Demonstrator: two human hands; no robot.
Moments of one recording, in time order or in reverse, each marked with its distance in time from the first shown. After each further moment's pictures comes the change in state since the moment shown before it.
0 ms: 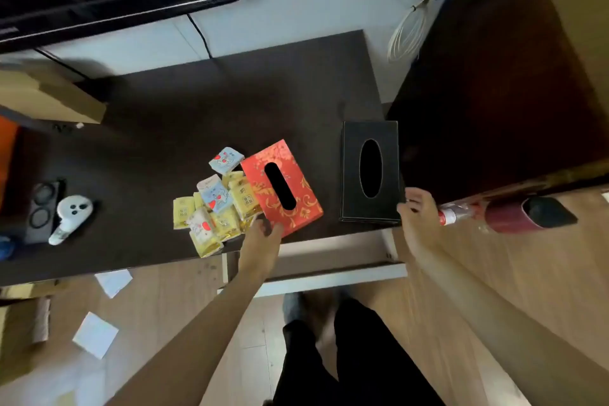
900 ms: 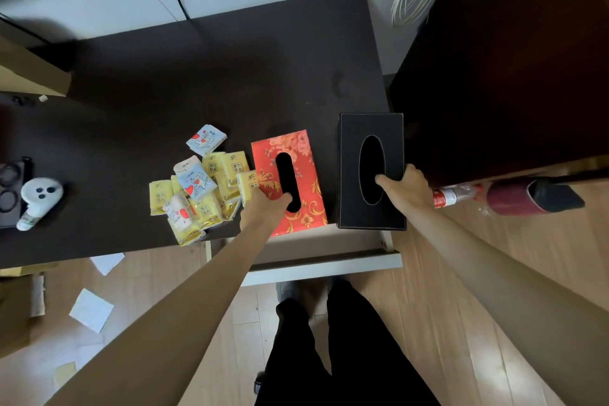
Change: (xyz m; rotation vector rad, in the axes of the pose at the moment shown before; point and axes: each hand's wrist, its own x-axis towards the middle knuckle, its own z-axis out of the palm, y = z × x) left_hand 0.059 0.027 0.041 0.152 0.001 -0.144; right_hand 0.077 0.008 0.017 -0.439 -0.144 0.106
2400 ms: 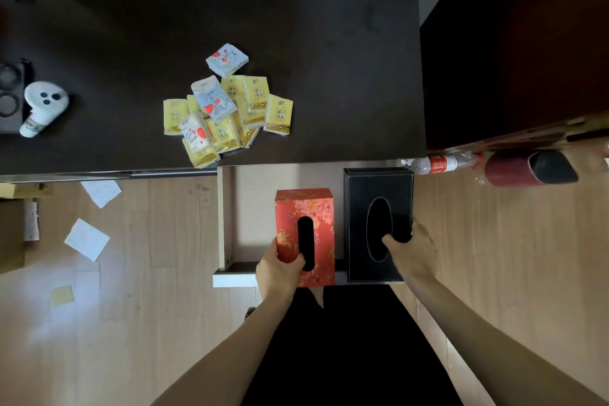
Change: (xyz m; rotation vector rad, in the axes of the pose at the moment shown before) left_hand -0.142 -0.211 0.082 -0.231 0.035 -0.076; right_hand -0.166 0.154 0.068 0.019 0.019 0.006
